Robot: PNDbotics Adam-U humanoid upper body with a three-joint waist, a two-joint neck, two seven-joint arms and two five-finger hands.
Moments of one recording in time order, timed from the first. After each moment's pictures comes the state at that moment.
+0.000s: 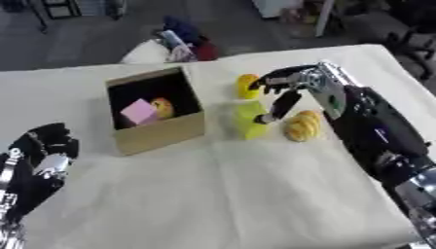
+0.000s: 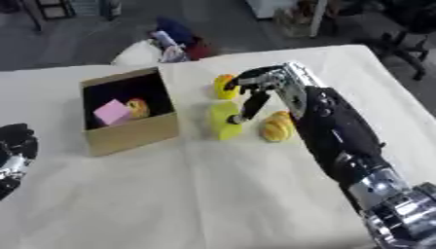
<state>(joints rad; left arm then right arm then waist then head) -0.14 0.22 -0.03 -1.73 -0.14 -0.06 -0.04 -0.99 -0.31 0.16 -0.77 0.97 -0.23 0.73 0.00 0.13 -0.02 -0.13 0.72</state>
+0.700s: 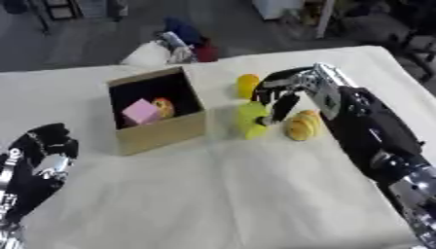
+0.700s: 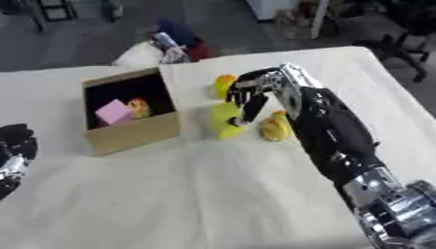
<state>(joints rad) -0.14 0.22 -0.03 -1.73 -0.14 -0.06 -0.04 -0.98 -0.31 0.18 -0.80 0.96 -0.28 0.83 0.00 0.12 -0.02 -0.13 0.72</state>
